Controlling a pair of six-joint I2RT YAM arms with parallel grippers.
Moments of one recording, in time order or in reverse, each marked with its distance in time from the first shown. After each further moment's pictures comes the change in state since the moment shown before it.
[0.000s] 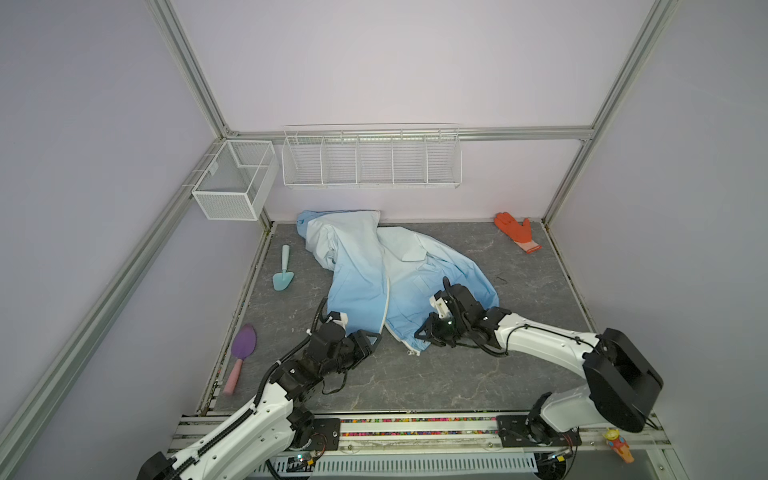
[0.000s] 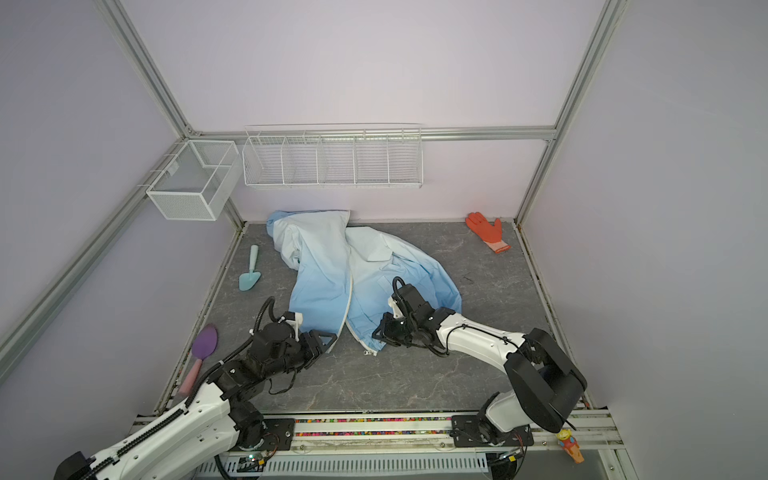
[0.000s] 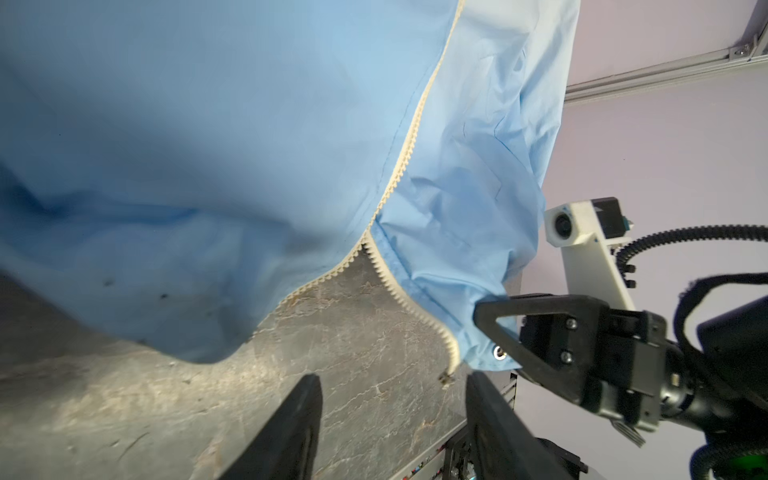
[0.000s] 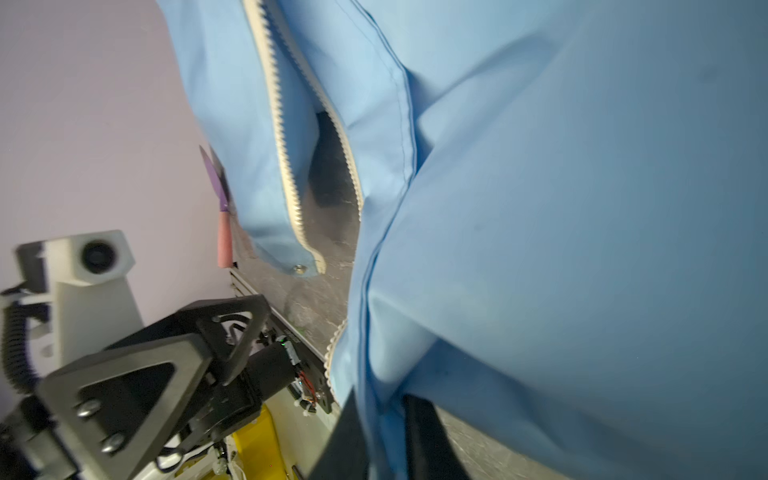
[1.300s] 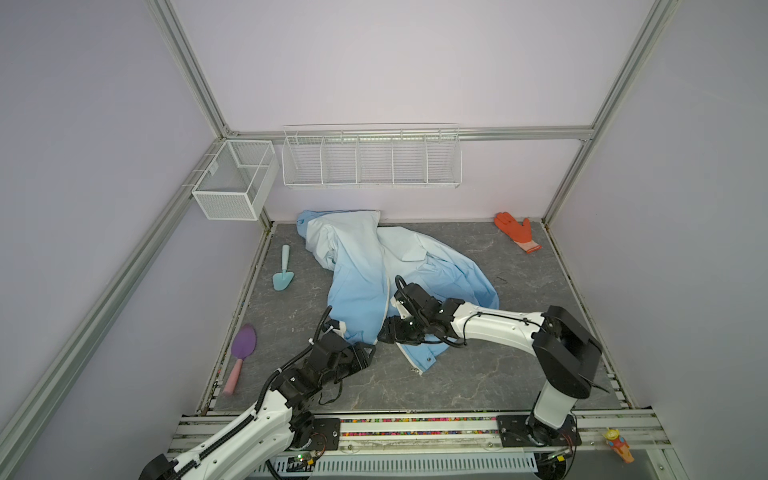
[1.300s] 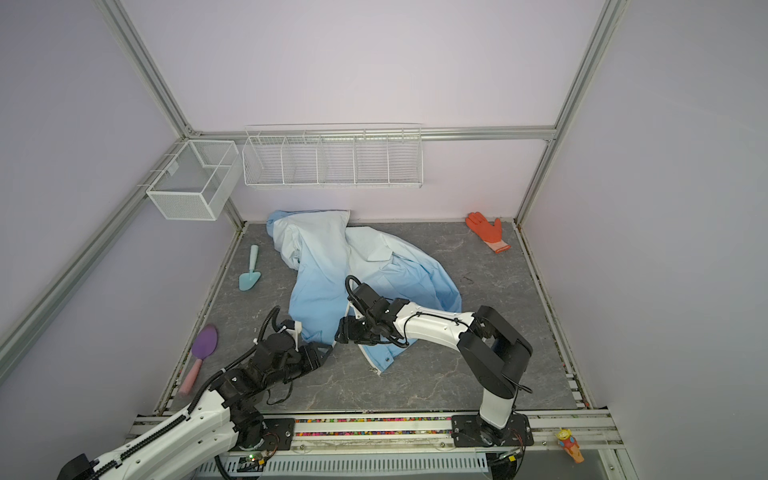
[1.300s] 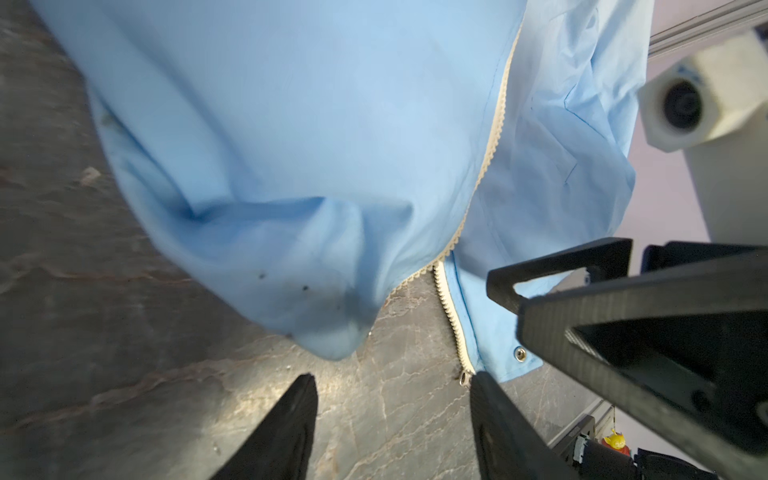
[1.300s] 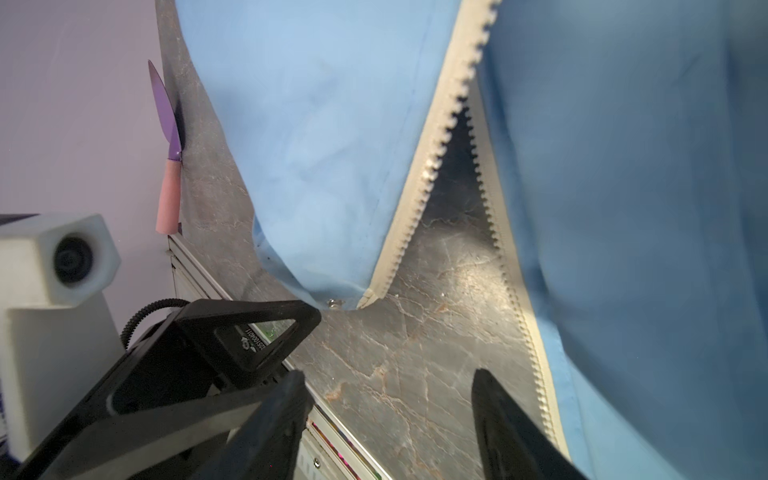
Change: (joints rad) left arm -0.016 -0.101 -0.114 -0.064 -0.103 0.182; right arm 0.175 0.311 0.353 -0.080 0.084 -0.103
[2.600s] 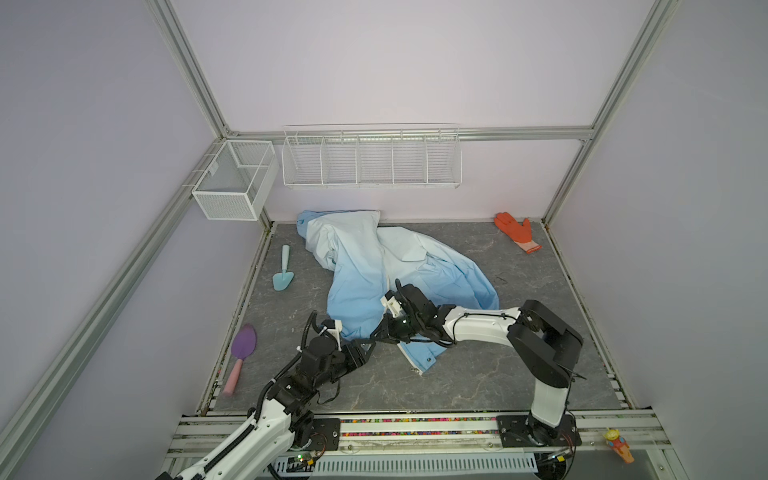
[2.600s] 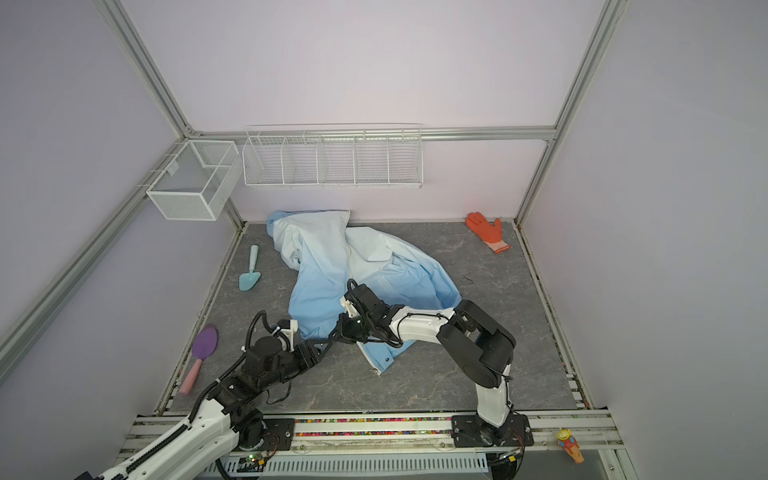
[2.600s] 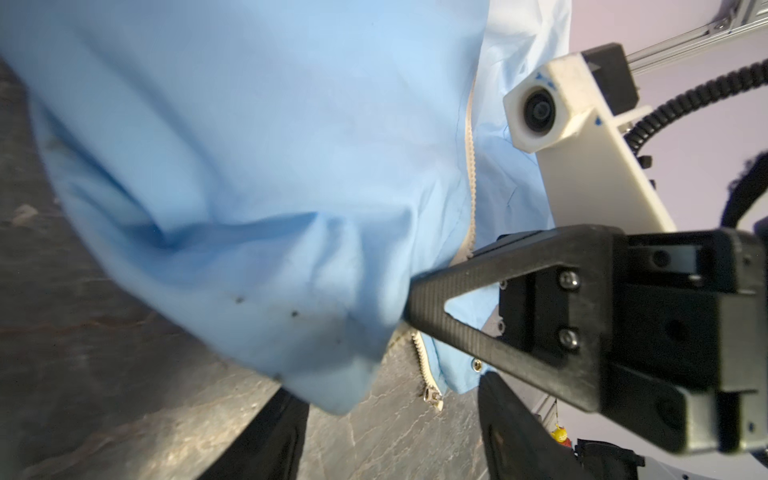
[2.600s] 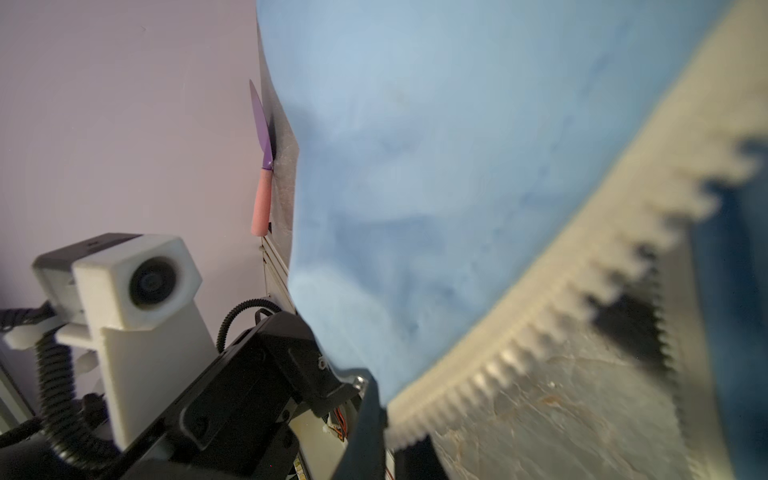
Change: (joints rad) left arm 0.111 -0.060 -0.106 0.205 0.145 -0.011; right arm -0.027 0.077 -0.058 0.349 -0.179 0.135
